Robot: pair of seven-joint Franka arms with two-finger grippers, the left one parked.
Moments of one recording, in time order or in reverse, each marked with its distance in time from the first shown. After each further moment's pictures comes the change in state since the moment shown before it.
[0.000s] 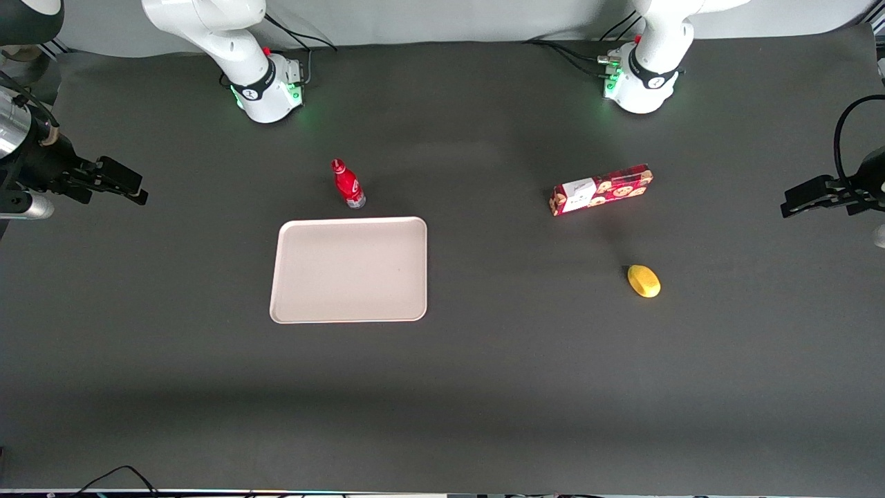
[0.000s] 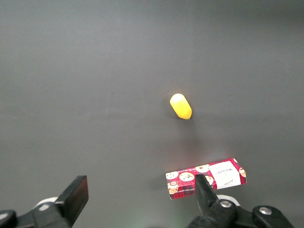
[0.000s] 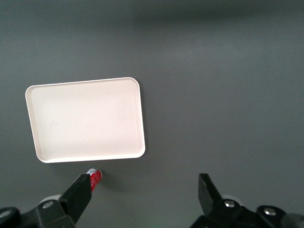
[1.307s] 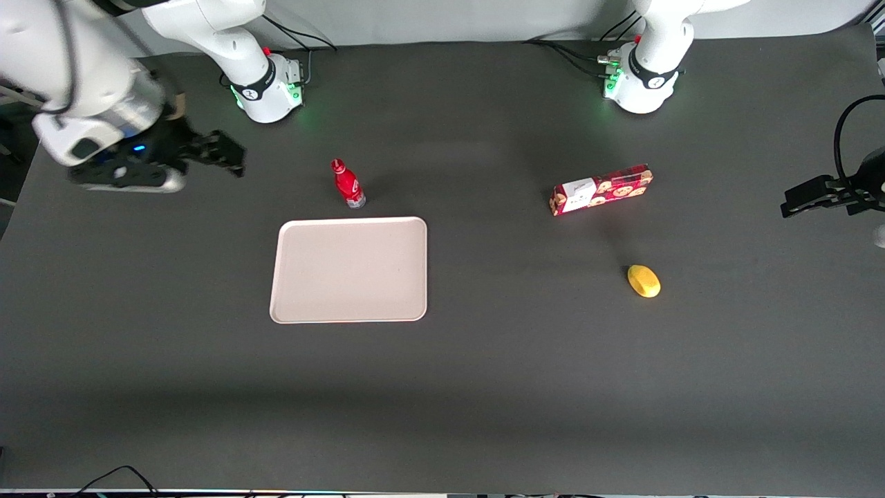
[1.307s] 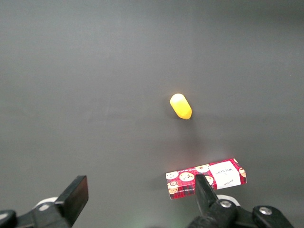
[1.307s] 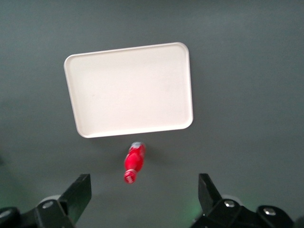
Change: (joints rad) arm 0.258 -0.001 0.060 -0.005 0.019 -0.058 0.345
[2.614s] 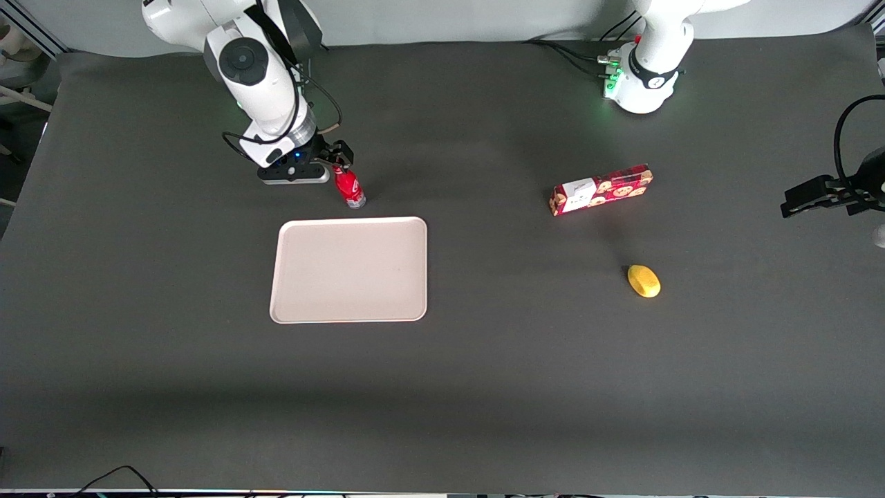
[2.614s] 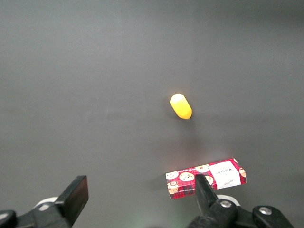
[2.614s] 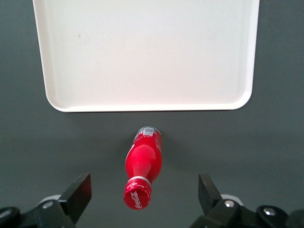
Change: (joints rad) arm 0.161 -0.171 0.086 -0.831 0.041 0.691 0.104
